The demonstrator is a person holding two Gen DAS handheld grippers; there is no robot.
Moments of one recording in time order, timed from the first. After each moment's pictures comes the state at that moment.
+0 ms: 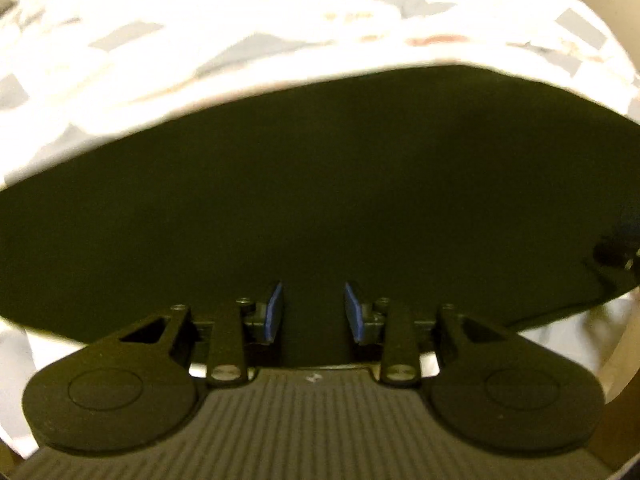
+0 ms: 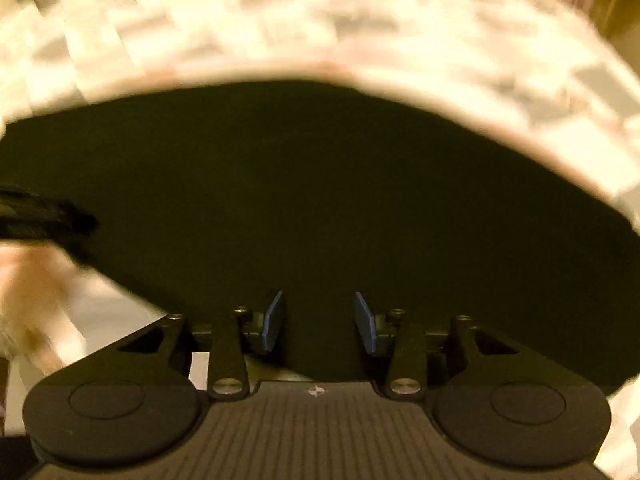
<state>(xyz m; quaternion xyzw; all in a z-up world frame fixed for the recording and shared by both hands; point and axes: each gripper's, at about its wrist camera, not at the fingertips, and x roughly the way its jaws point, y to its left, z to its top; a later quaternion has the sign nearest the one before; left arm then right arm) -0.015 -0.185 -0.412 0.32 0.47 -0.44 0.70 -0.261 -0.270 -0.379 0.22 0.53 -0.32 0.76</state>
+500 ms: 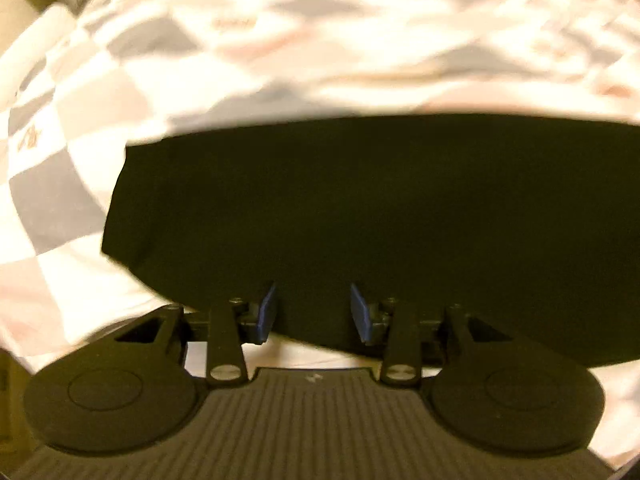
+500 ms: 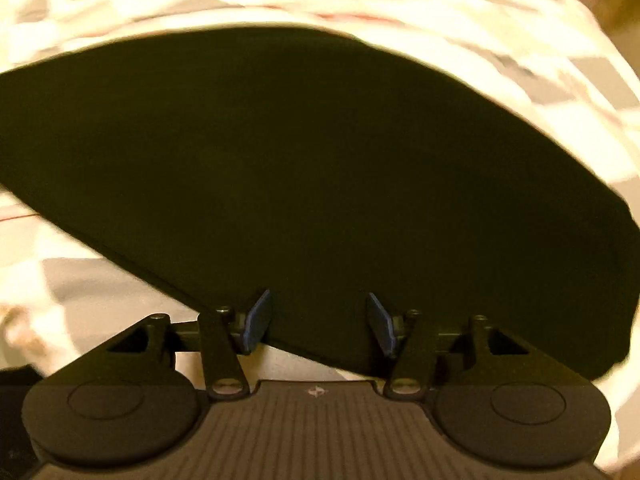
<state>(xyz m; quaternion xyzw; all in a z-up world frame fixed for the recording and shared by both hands) 0.149 -0.120 -0.419 0.34 0.47 -0.29 0.76 -0.250 -0.265 -0.361 0.23 0.54 -0.35 0.73</state>
